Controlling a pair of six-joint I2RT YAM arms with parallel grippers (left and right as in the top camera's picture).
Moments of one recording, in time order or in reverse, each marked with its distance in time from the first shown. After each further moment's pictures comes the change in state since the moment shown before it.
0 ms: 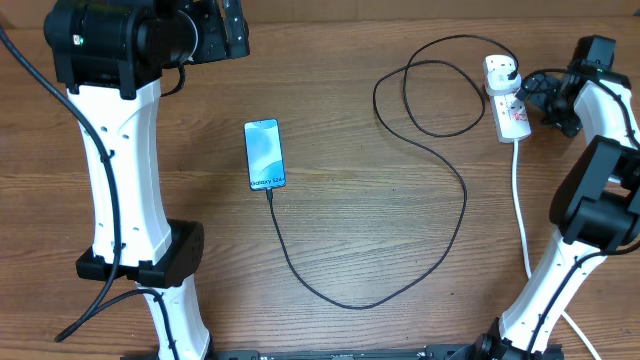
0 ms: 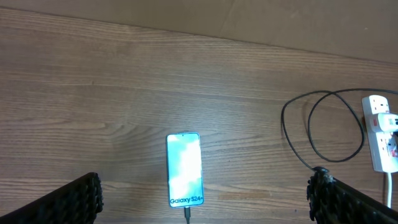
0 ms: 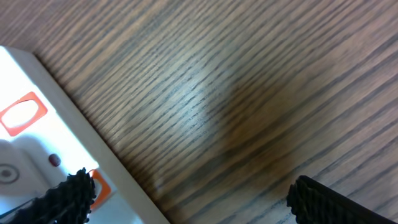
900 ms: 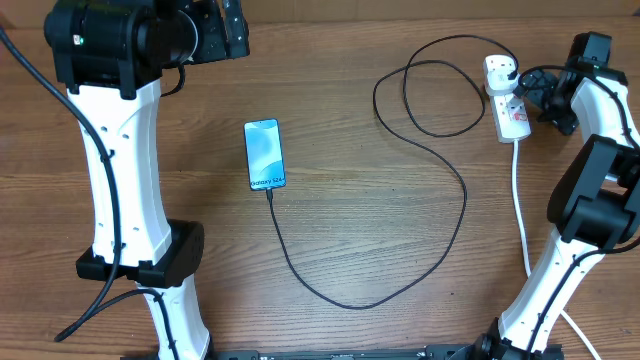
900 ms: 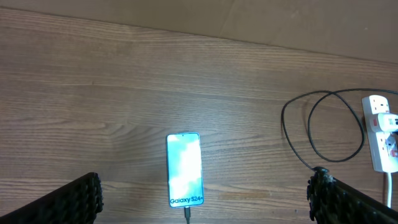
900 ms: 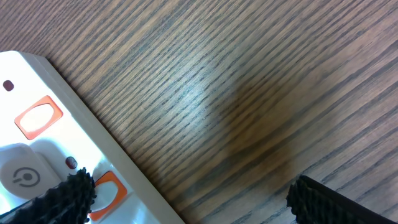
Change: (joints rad) left arm 0.000 0.000 0.000 0.000 0.000 0.000; right arm 0.013 0.007 0.021 -0.015 -0.015 0.027
